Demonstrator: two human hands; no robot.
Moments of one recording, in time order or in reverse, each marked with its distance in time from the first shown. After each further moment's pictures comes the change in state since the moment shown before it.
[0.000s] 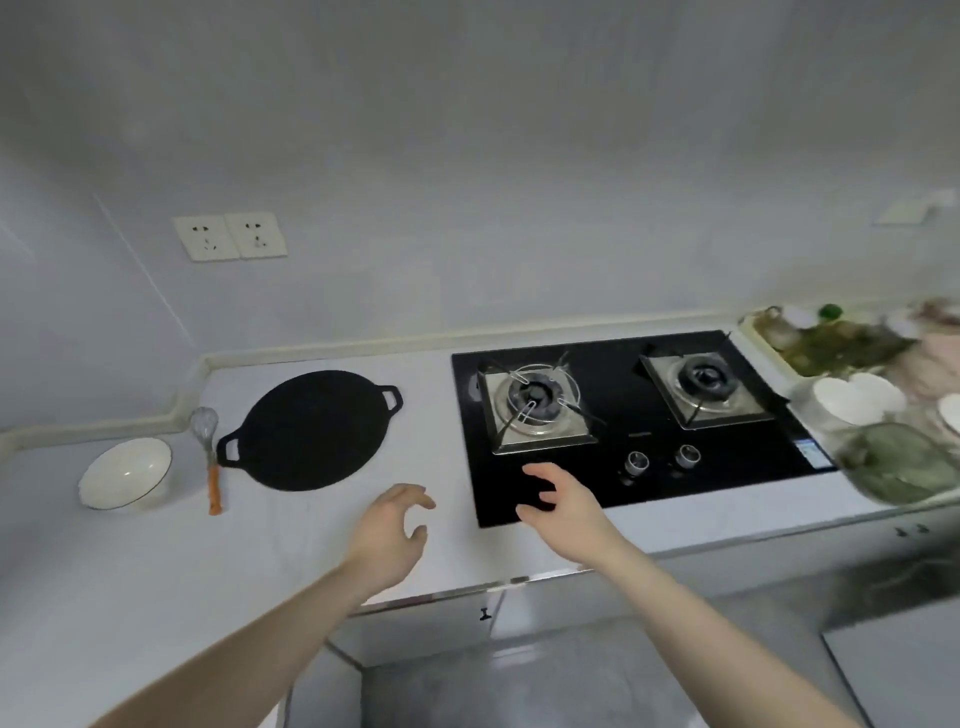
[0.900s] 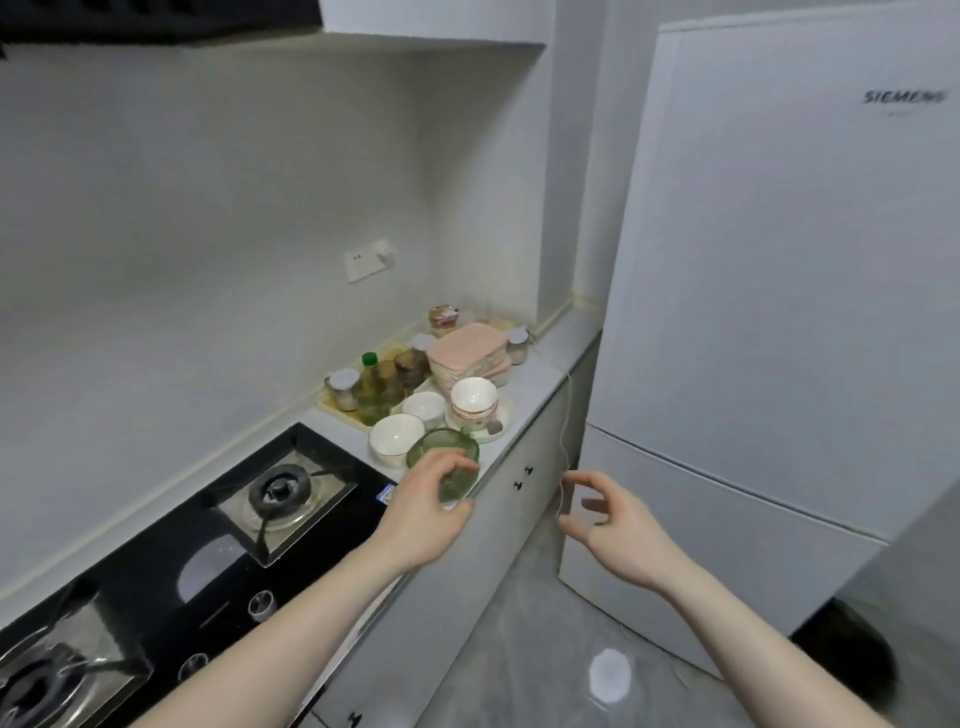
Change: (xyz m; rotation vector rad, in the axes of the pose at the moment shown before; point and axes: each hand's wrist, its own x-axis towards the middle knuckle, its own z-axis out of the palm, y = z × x) left_hand 0.029 0.627 0.315 -0.127 -0.392 0.889; right_hand -0.281 0.301 -0.484 0.139 0.780 0.243
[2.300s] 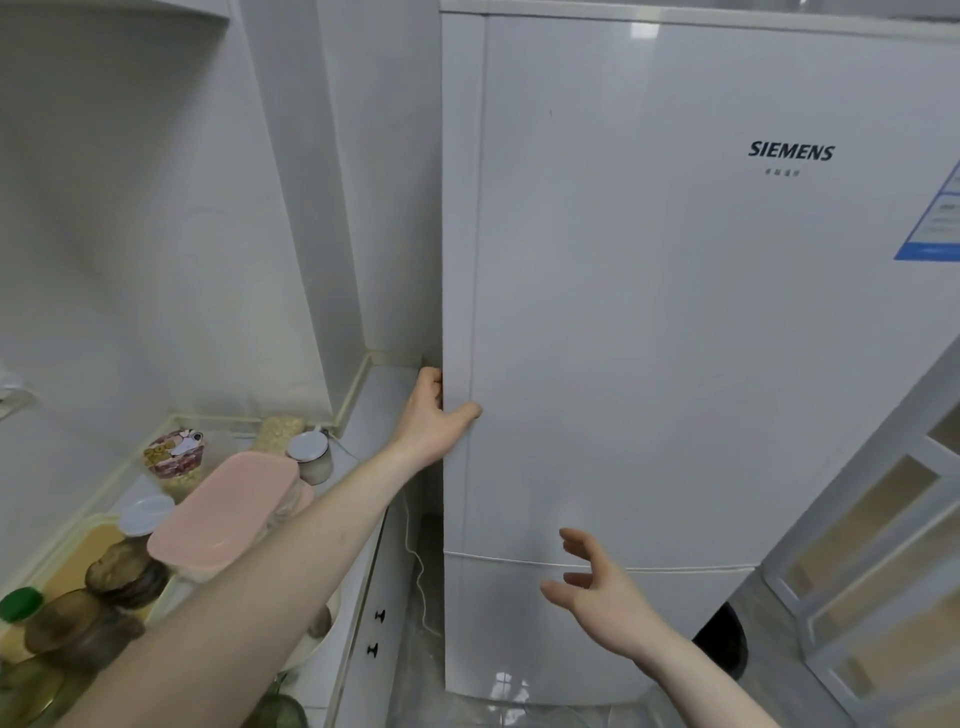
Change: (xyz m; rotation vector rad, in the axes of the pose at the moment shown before) left_hand 0.472 0.104 0.153 -0.527 -0.370 0.054; right_hand 0.205 0.087 -0.107 0.259 0.402 0.495
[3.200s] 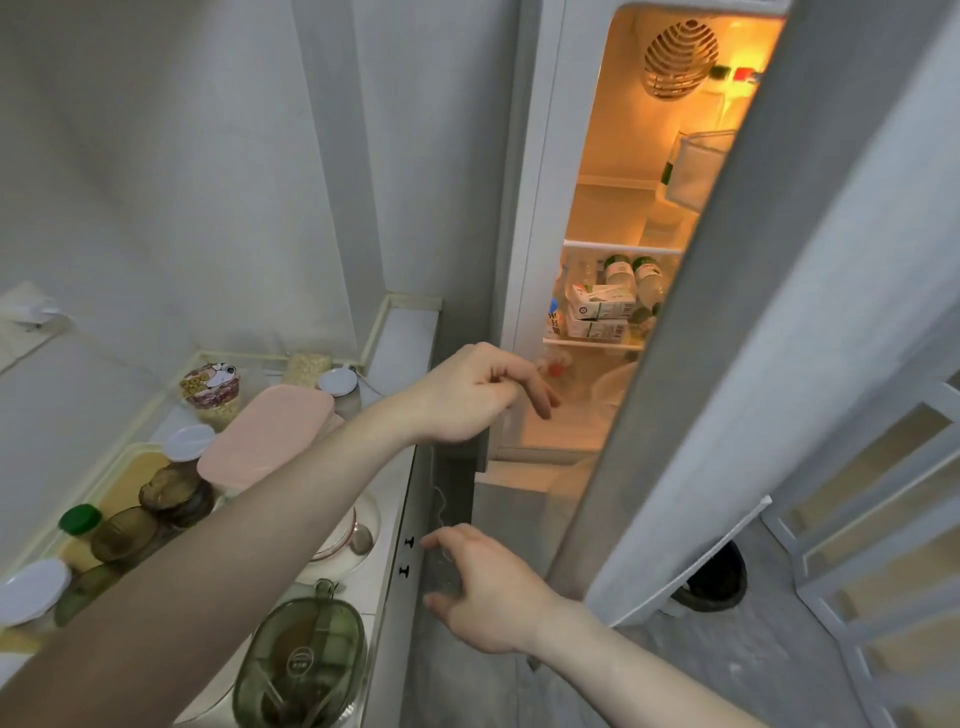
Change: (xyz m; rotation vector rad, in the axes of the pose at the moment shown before) left_hand -0.087 0.035 -0.056 0.308 -0.566 0.353; right_hand -0.051 -0.060 0.153 -0.592 -0.319 -0.327
